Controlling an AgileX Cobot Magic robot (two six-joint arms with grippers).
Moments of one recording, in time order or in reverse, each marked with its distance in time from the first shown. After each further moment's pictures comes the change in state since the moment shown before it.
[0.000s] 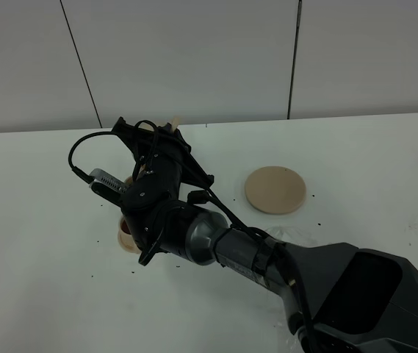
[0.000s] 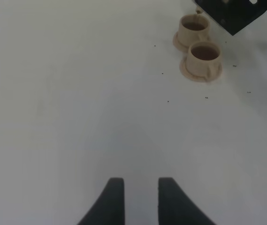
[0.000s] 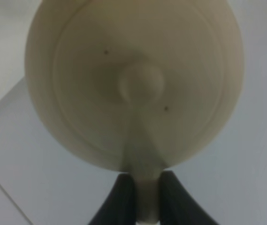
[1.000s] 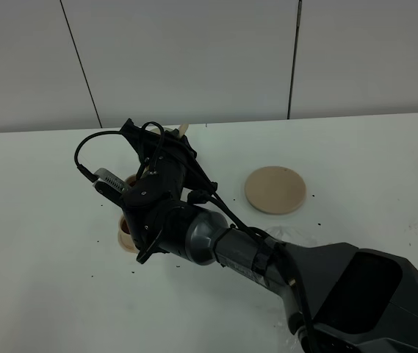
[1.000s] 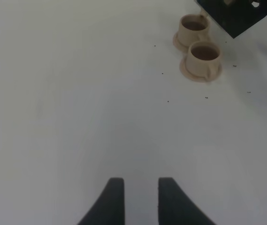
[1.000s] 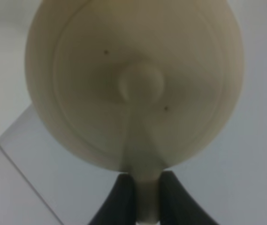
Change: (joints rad) left arm 0.000 0.000 0.000 0.000 0.000 0.000; right arm 0.000 0.000 0.000 0.069 0.039 0.003
